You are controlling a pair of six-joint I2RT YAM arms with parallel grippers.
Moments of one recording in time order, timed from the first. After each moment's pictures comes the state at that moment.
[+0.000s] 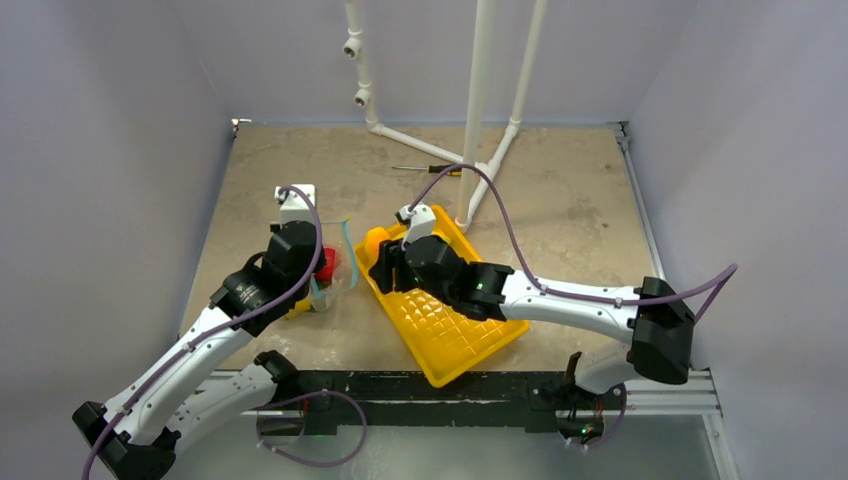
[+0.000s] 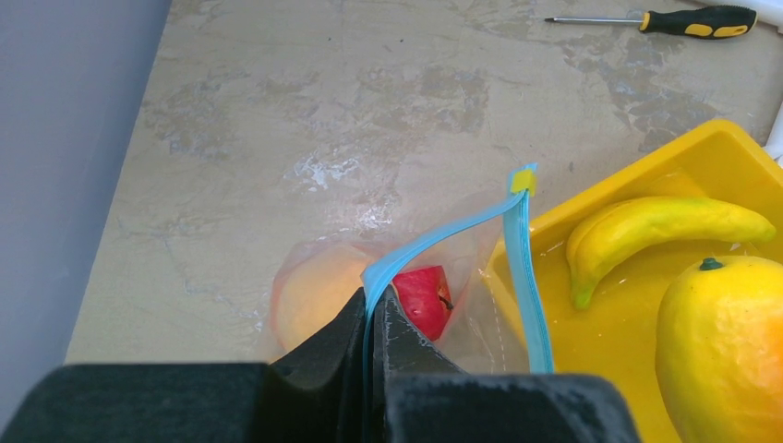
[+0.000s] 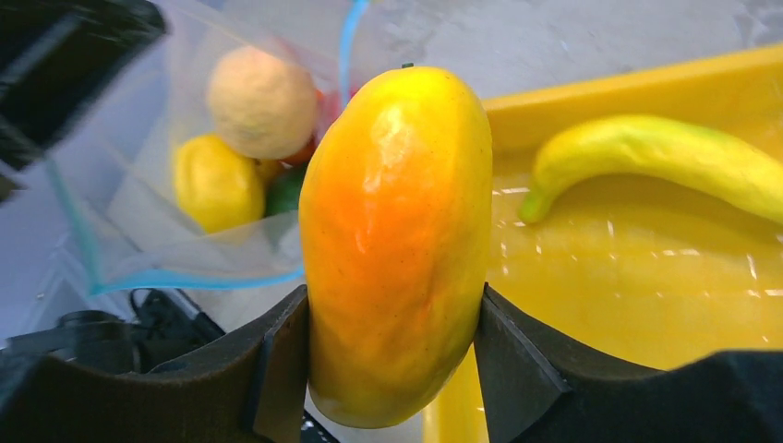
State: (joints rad) left arm -0.66 0.79 0.86 -0.59 -0.71 -0.28; right arm 1.16 1.45 1.04 -0.08 0.37 0.62
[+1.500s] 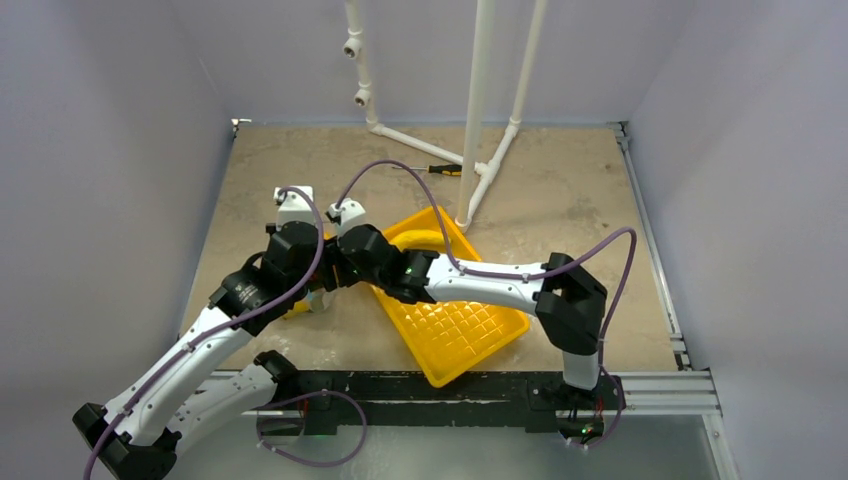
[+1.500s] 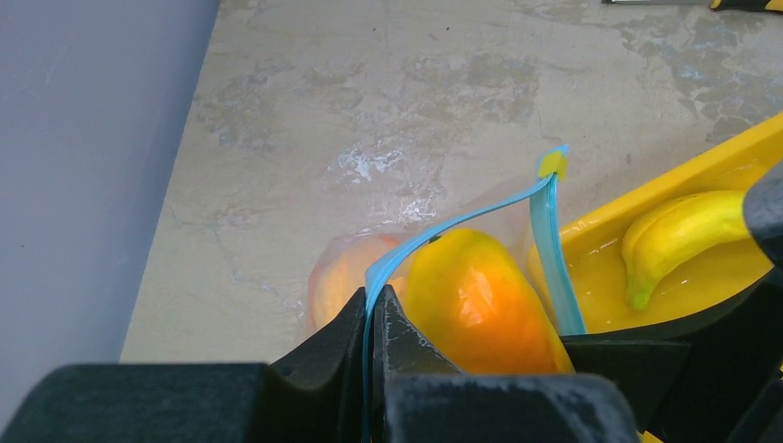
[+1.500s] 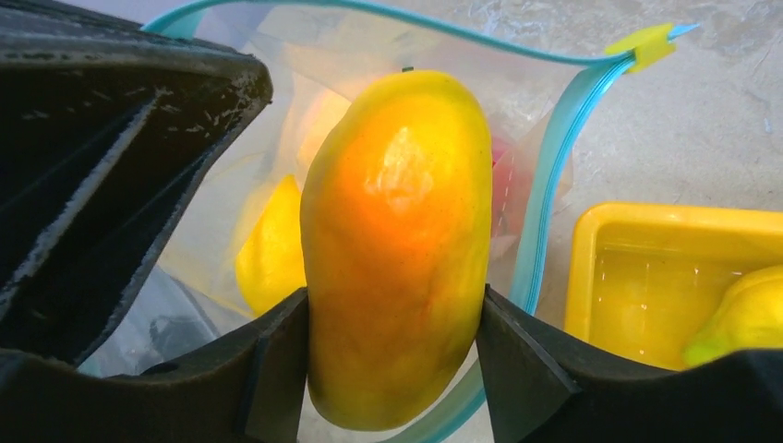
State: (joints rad) left arm -0.65 0.79 0.85 -0.63 -0.75 -0.25; right arm 1.20 1.89 1.45 -0.03 0.24 0.52
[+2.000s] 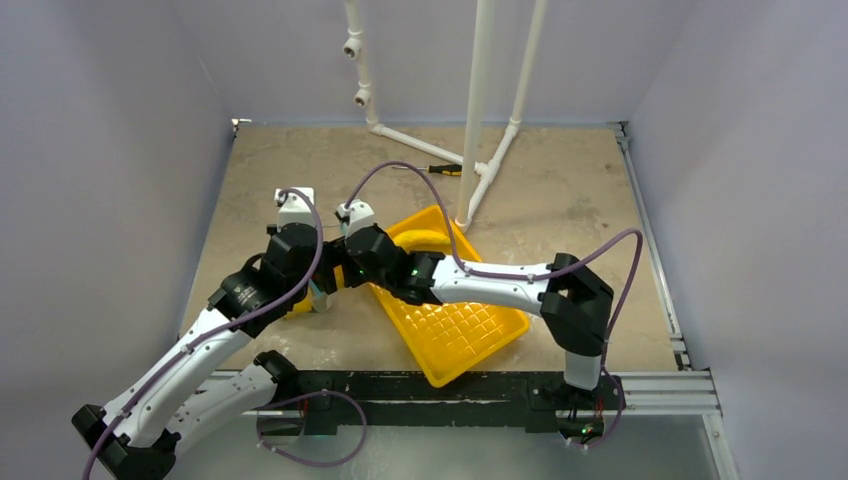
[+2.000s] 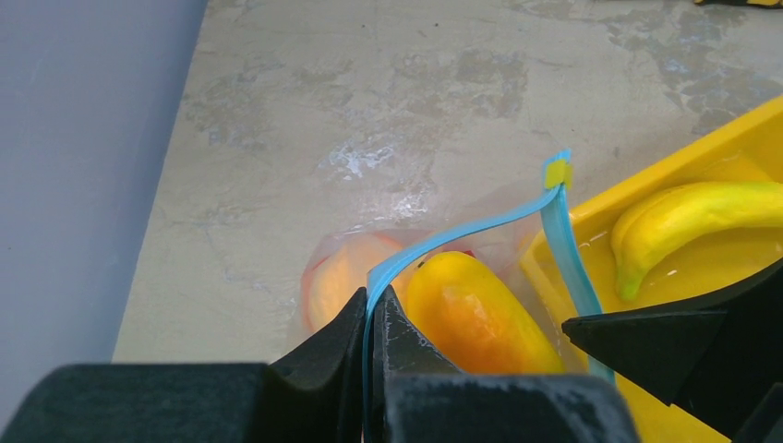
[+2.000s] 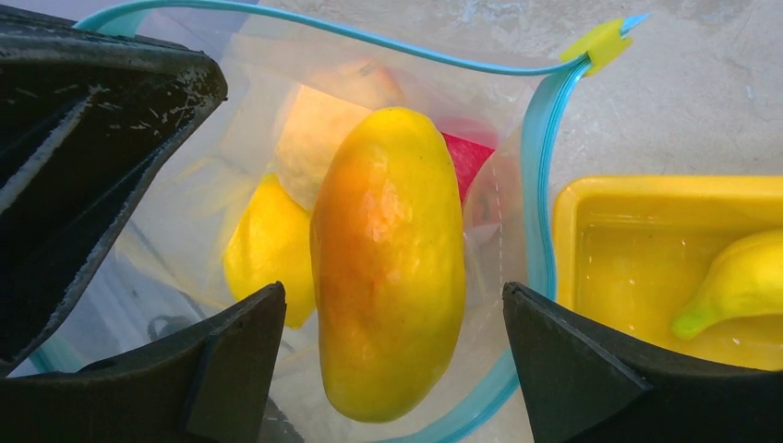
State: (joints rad) left arm -0.65 0.79 0.85 -0.64 -0.75 -0.25; right arm 1.19 1.86 1.41 -0.01 0.25 0.56
